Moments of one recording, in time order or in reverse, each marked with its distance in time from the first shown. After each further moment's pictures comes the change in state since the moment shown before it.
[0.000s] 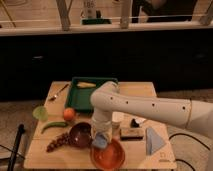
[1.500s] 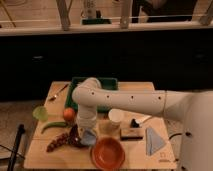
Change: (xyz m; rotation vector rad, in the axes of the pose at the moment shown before) arm -0.008 -0.065 -0.001 -0.050 -0.030 -0.203
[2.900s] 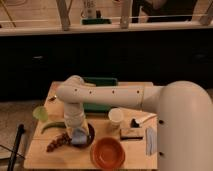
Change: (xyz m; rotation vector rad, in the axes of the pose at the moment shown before) arm 0.002 -0.047 0.005 -0.054 -0.045 -0.209
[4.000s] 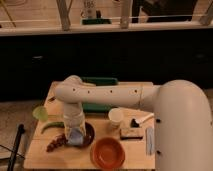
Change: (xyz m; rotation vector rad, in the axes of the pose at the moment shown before) arm -0.003 -0.001 0.001 -0.020 -0.019 -0.006
